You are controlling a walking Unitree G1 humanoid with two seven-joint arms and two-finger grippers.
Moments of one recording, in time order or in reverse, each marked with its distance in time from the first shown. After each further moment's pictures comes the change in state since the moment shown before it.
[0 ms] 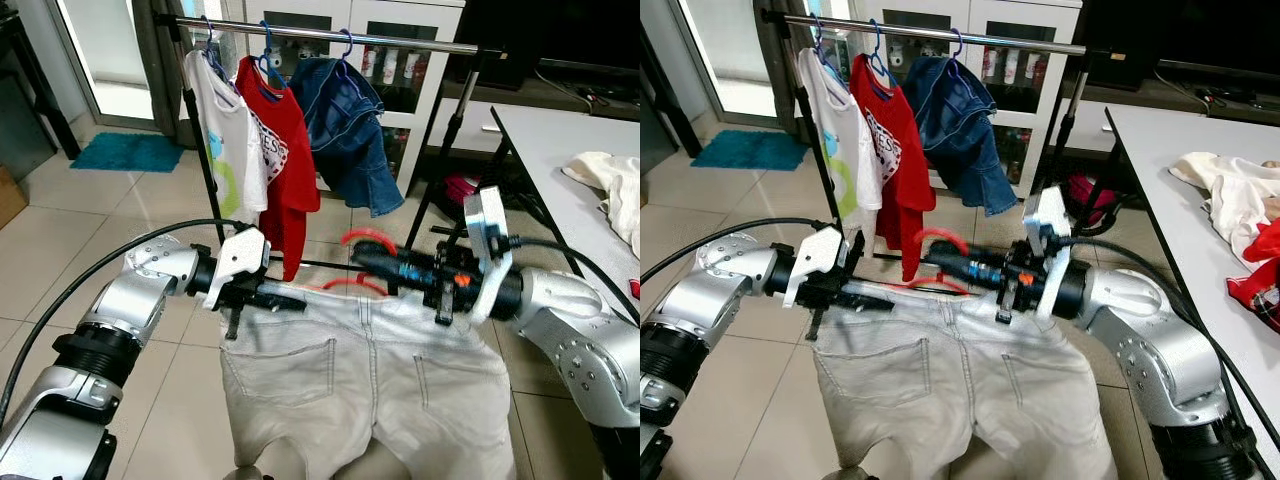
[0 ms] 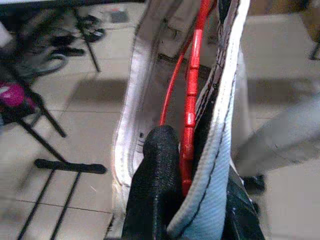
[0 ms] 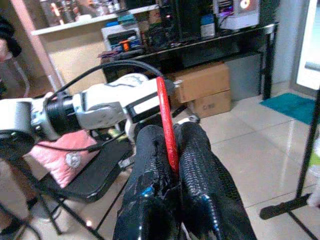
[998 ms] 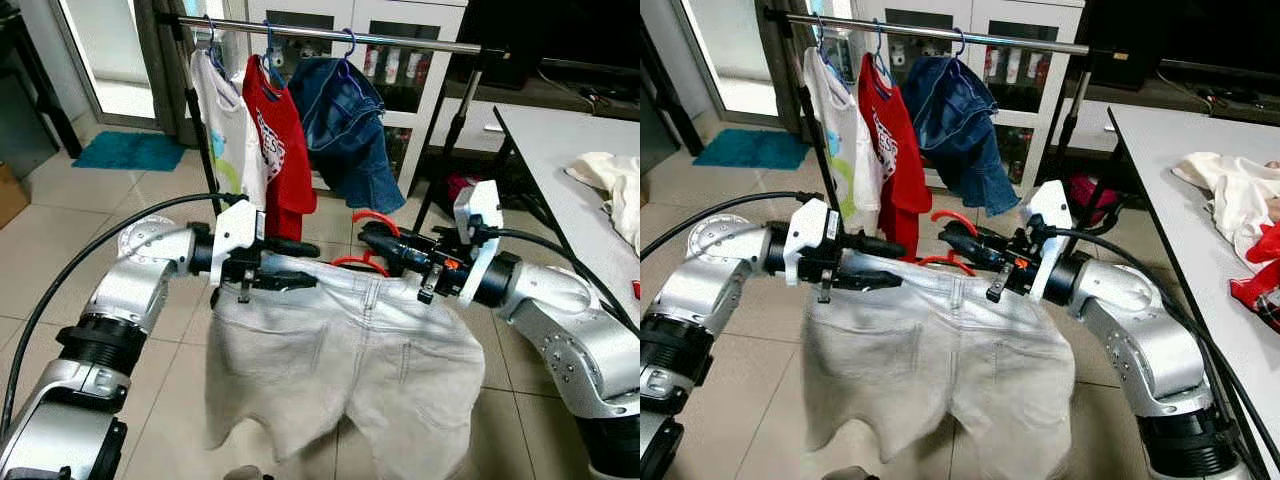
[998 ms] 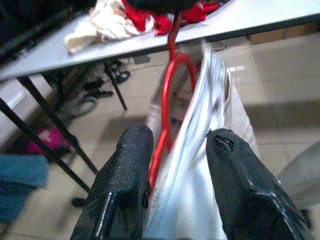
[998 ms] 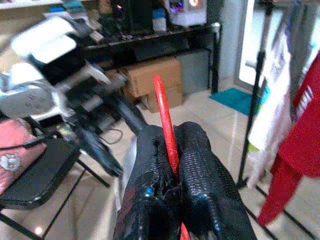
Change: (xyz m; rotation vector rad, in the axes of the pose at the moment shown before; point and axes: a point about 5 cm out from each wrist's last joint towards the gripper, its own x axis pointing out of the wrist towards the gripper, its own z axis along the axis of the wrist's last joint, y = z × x) left arm -0.006 0.010 0.029 0.173 -0.142 0.068; right arm 0.002 -0.018 -0.012 -0.083 0.074 -0.205
